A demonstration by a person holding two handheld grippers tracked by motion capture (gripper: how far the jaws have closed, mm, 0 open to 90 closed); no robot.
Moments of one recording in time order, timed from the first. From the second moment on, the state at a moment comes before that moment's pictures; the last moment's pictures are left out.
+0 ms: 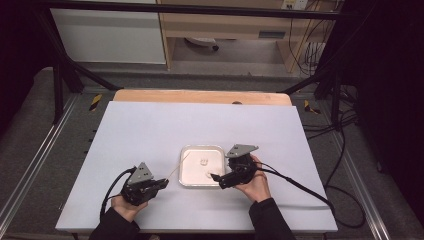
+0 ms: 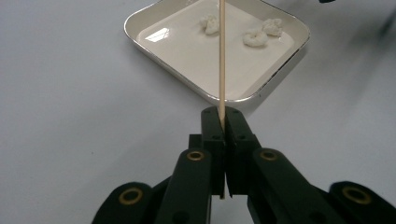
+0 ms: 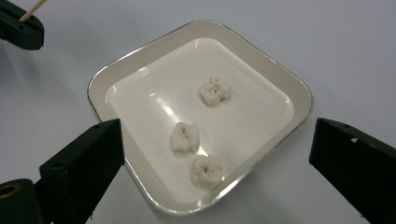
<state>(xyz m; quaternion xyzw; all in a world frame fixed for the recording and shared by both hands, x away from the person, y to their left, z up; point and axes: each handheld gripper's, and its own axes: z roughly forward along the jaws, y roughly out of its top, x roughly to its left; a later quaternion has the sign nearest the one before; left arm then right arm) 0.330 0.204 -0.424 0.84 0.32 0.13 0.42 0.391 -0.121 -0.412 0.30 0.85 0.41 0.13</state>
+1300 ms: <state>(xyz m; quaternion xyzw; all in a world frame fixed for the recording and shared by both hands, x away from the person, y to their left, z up) 0.332 0.203 -0.428 0.83 0.33 0.12 0.43 0.445 -0.074 -0.444 0.28 0.87 0.38 0.12</state>
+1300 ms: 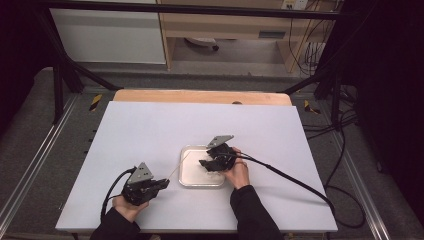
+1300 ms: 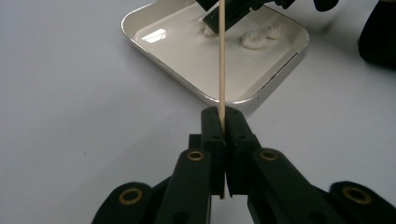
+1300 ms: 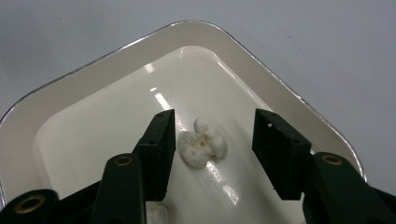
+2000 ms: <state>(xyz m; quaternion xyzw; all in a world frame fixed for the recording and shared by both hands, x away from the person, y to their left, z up) 0.330 0.200 -0.429 0.84 0.32 0.12 0.43 0.444 -0.075 -0.444 0.28 0.87 0.38 0.10</state>
